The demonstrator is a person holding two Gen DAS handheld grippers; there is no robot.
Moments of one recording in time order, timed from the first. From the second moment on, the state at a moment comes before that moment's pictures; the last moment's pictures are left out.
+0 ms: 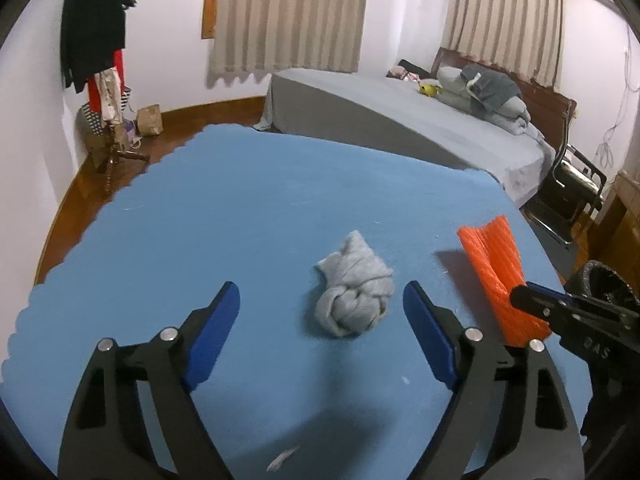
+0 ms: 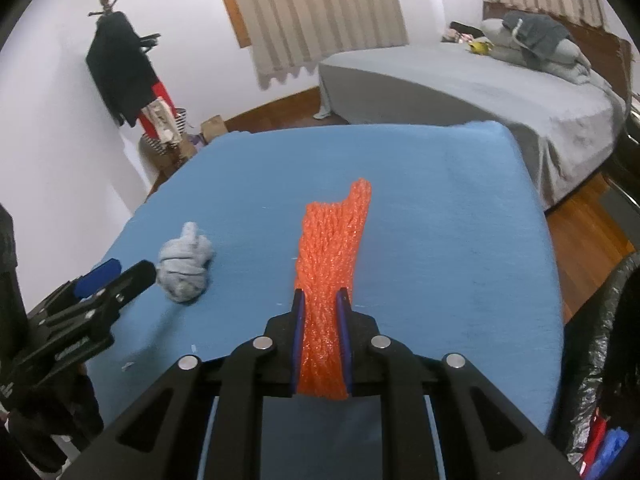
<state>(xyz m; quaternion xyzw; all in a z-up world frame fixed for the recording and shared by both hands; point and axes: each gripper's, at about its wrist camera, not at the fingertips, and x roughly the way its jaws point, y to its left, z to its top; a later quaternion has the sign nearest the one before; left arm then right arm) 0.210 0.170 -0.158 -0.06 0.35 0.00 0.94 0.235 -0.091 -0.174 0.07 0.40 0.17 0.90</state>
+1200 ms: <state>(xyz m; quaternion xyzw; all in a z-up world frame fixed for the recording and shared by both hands) 0.182 0.165 -0.143 -0.08 0.36 -0.02 0.93 0.226 -0.087 -0.170 0.06 0.41 0.18 0.89</state>
